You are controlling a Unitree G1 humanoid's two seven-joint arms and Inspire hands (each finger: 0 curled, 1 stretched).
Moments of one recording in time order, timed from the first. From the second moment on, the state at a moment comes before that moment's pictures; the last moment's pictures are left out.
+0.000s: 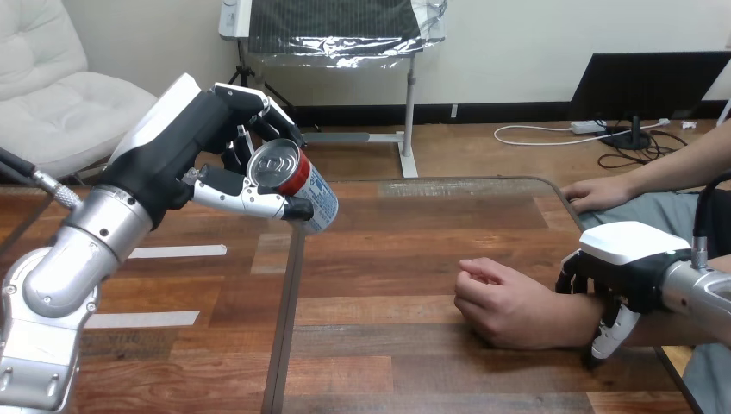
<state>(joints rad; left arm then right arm) -0.31 0.55 0.02 -0.01 0.16 -0.10 -0.37 -0.52 -0.77 0.39 0.73 -0.78 -0.33 0.29</state>
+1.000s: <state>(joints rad) -0.30 0.55 0.03 -0.01 0.16 -0.10 -0.37 -0.56 -0.73 0.41 0.79 -0.77 -0.32 0.30</state>
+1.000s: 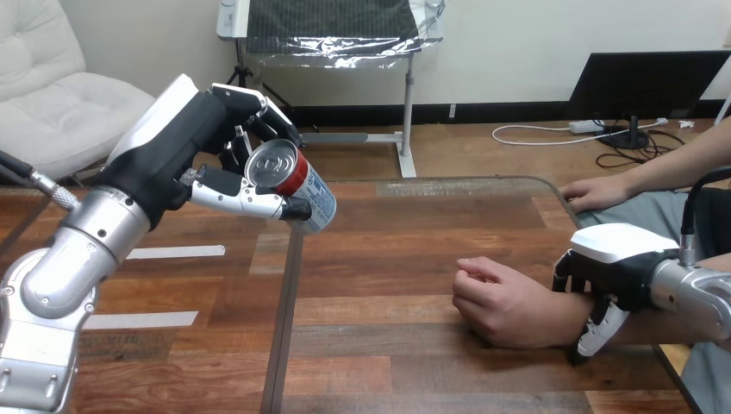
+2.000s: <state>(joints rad) -0.30 0.55 0.03 -0.01 0.16 -0.08 -0.37 -0.56 -0.71 0.41 0.79 -0.75 -0.30 0.32</state>
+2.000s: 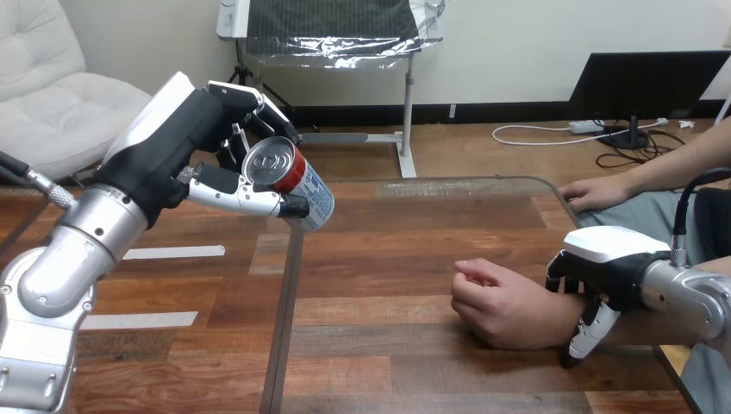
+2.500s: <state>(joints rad) -0.30 0.55 0.03 -0.01 0.16 -0.08 -0.37 -0.56 -0.70 0.41 0.79 -0.73 -0.30 0.32</state>
